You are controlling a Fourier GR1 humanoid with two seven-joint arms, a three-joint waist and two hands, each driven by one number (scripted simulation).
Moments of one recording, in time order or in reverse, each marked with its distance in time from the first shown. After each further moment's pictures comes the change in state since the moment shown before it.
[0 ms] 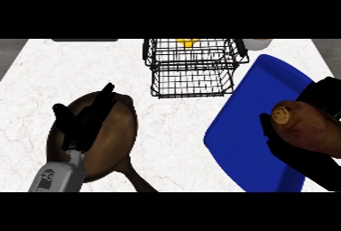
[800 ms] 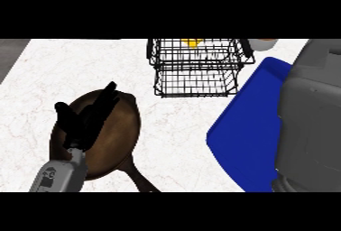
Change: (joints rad) left arm -0.012 -0.011 0.004 0.001 -0.007 -0.021 0.007; right arm -0.636 -0.010 -0.203 0.621 0.009 -0.047 0.060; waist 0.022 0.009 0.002
